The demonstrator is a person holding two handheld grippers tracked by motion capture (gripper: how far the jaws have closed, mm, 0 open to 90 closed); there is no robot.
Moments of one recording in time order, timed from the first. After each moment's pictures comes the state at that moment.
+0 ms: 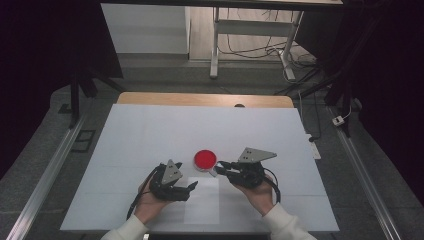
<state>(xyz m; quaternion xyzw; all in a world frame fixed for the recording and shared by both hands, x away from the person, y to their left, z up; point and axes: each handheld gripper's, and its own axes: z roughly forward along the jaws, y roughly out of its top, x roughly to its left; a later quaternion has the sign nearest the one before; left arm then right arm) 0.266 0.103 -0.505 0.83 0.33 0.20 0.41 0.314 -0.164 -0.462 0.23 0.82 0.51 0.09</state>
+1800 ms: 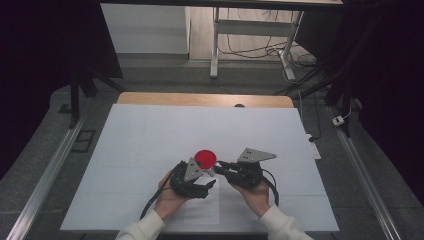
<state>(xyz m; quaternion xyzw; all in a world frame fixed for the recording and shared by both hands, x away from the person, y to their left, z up) 0.283 0.053 -0.507 0.84 0.31 0.20 0.41 0.314 -0.161 -0.470 0.26 0.80 0.53 0.07</state>
